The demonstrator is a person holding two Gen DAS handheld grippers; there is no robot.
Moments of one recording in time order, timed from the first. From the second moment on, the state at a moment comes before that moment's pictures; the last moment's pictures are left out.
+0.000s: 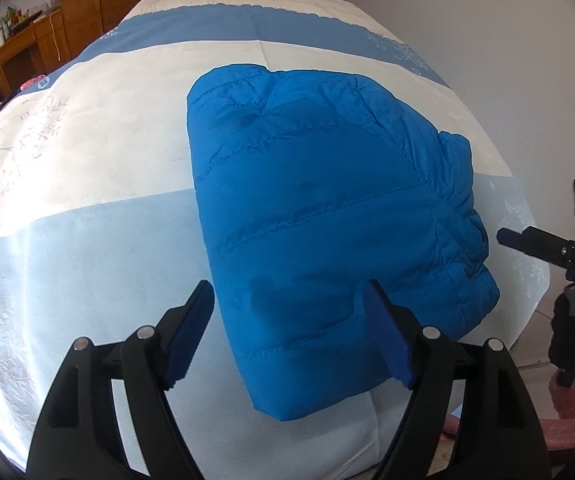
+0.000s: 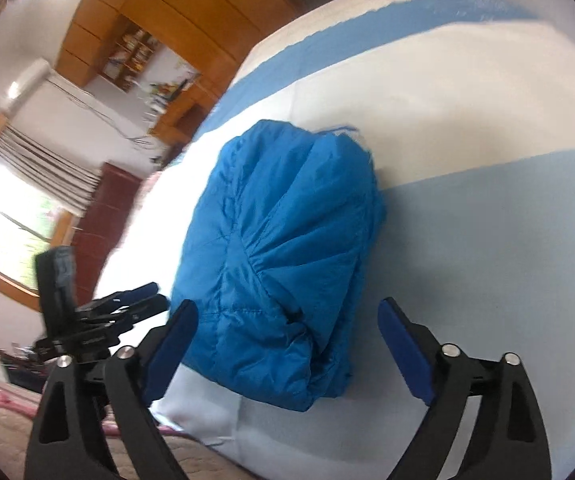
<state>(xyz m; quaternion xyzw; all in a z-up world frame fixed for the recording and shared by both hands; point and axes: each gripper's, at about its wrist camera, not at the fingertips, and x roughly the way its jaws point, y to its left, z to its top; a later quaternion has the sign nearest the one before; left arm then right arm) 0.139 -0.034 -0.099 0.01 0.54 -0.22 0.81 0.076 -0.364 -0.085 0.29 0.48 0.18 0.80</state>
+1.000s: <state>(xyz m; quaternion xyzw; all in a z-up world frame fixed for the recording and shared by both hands) 0.202 -0.012 -0.173 -0.14 0.58 -0.36 0.72 0.156 -0.361 -0.187 0.38 0.53 0.31 0.69</state>
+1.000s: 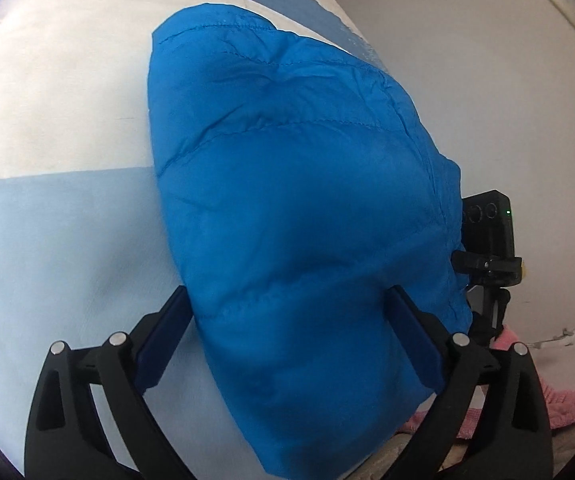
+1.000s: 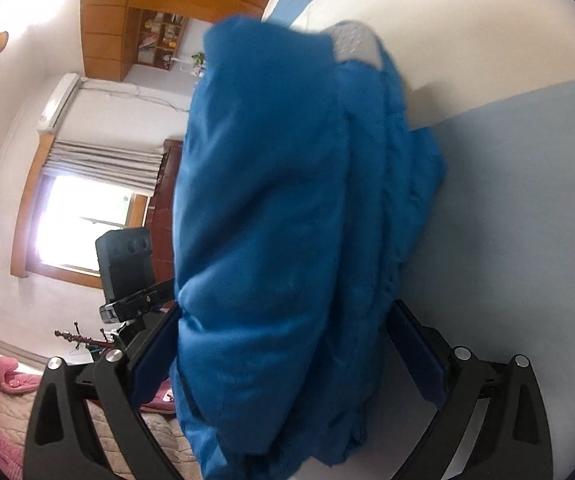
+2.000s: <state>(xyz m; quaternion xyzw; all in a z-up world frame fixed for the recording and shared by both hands) 0.179 -0.034 -0.150 -0.15 0.53 -0.37 0.75 0.144 -0.332 -0.172 0.38 0.51 0.30 0.71</state>
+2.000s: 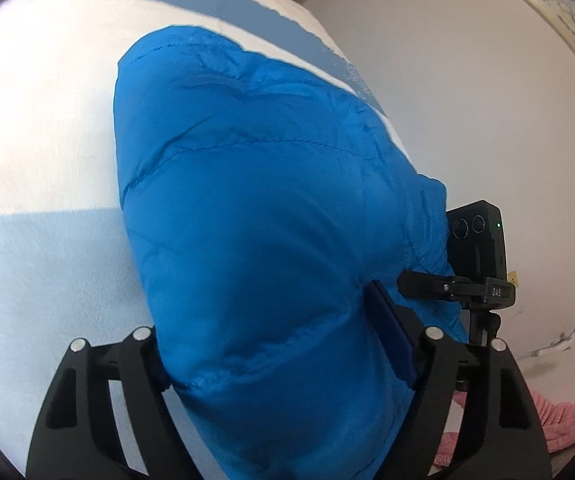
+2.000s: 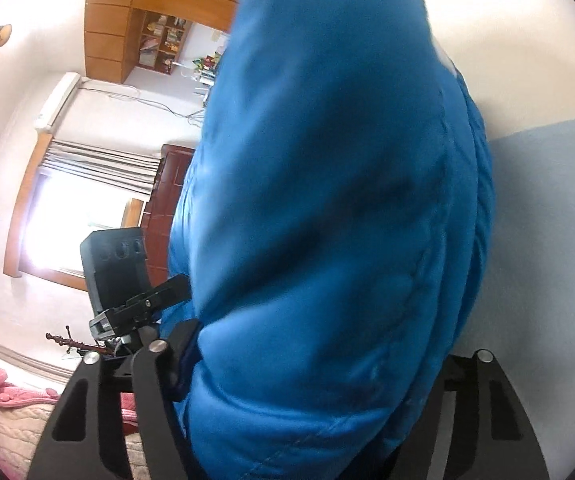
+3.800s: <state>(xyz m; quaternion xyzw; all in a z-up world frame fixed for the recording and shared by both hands) 0.243 -0.014 -0.151 -0.17 0.51 -0.30 0.79 0.240 -0.200 -0.137 0.27 0.55 0.31 0.72</state>
